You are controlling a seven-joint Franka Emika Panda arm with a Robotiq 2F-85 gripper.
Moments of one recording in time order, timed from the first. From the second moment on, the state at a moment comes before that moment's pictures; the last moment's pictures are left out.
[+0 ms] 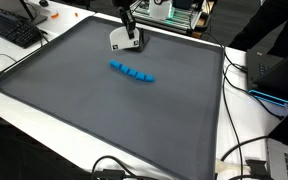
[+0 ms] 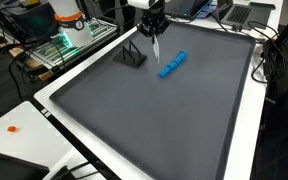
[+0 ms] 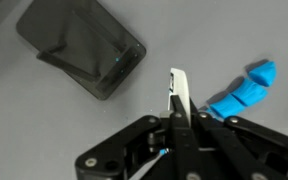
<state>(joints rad) 0.04 0.06 0.02 -2.36 0.19 2.37 0.63</state>
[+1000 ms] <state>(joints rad) 0.04 0.00 0.02 -2.53 0.29 2.52 0.99</state>
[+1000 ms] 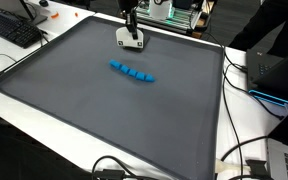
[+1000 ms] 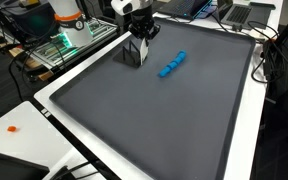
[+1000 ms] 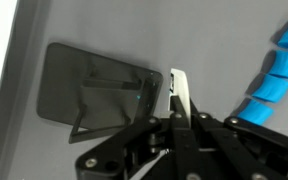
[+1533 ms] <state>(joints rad) 0.03 -0.02 0.02 -2.58 0.32 2.56 1.08</state>
